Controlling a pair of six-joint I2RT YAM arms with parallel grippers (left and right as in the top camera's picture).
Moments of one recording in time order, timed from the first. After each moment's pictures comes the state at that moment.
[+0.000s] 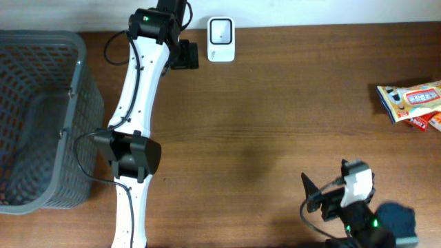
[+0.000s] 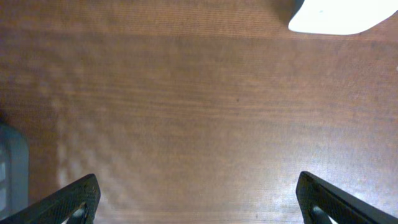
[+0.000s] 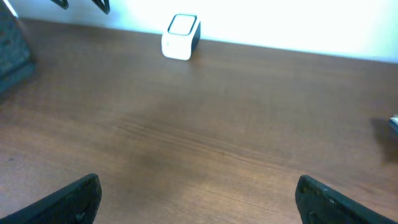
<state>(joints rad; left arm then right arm) -0.26 2.41 2.65 -1.48 -0.13 -0.28 0.04 0.15 0.57 -0.78 -0.25 -0.06</state>
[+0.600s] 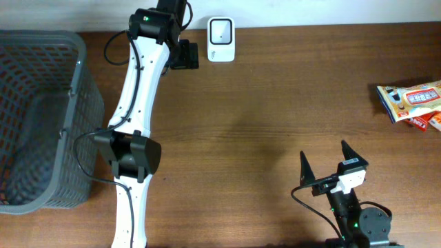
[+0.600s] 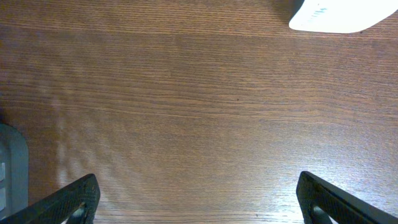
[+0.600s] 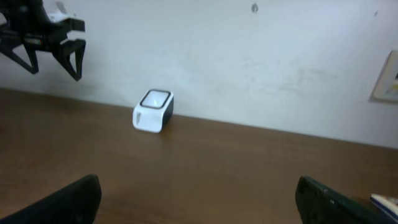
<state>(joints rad) -0.26 2.41 2.65 -1.48 -0.13 -0.28 0.04 0.01 0.11 -0.06 -0.17 -0.05</state>
